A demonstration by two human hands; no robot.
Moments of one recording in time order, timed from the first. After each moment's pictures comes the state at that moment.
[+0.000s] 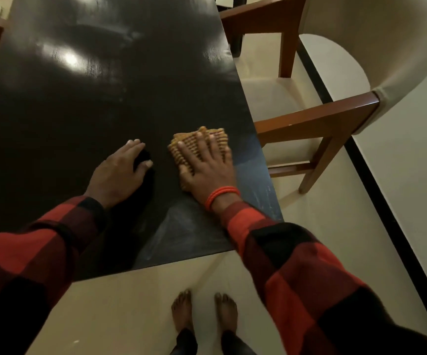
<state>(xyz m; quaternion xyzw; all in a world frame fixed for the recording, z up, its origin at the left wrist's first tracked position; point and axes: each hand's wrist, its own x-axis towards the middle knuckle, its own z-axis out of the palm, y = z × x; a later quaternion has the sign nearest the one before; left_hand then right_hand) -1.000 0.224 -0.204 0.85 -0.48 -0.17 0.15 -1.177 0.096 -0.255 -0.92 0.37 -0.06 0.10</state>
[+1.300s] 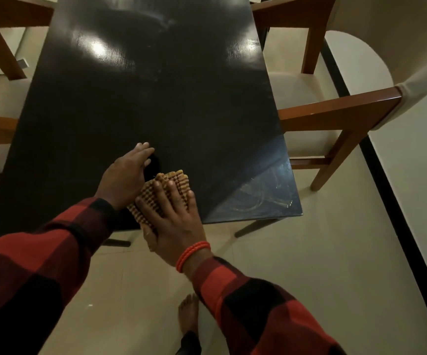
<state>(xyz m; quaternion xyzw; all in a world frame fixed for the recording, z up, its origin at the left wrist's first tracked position) -1.023 0.319 -0.193 0.86 -0.45 -0.16 0.19 -1.196 0.305 -0.258 -0.96 0.21 -0.08 0.15</state>
